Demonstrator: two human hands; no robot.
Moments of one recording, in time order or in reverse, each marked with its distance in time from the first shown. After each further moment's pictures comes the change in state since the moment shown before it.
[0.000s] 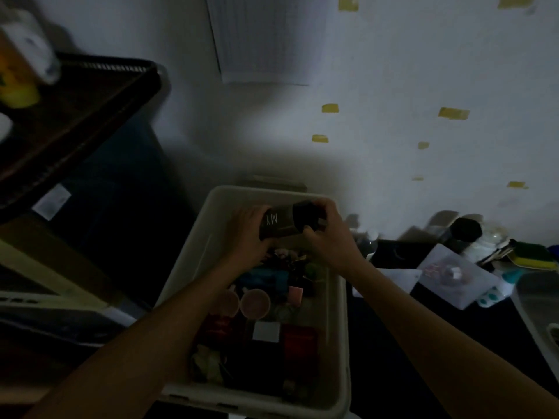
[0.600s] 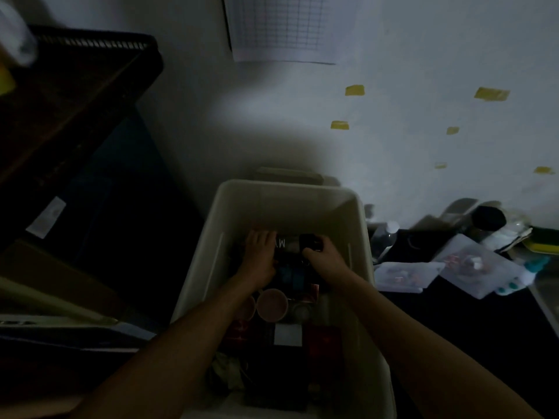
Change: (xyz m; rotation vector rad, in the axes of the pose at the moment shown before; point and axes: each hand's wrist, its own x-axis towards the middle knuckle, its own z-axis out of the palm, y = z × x) left_hand -0.021 -0.072 0.050 0.296 -0.339 -0.034; right_hand 0.011 0.057 0.087 0.198 -0.083 0.634
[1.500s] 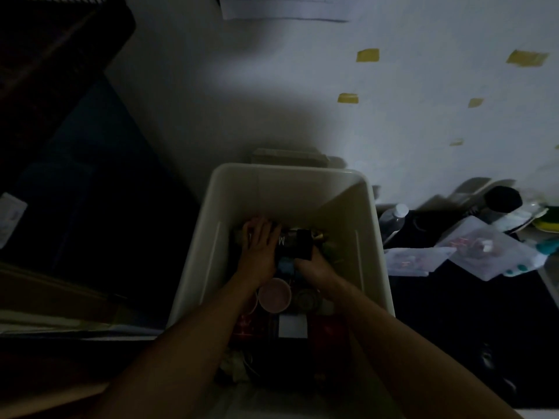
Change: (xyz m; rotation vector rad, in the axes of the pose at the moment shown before) left_hand 0.005 -0.022 0.042 0.077 -0.062 0.029; right_hand 0.022 0.039 0.045 -0.011 -0.143 0.080
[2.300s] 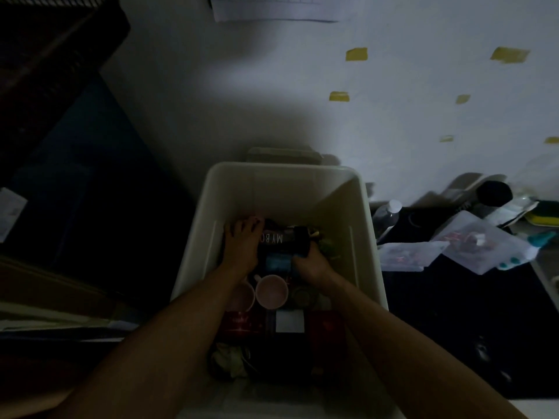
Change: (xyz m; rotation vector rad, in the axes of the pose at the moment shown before) left_hand 0.006 -0.026 -0.014 0.122 -0.063 -0.074; right_hand 0.031 0.041 -0.004 -0.003 0.066 -0.075
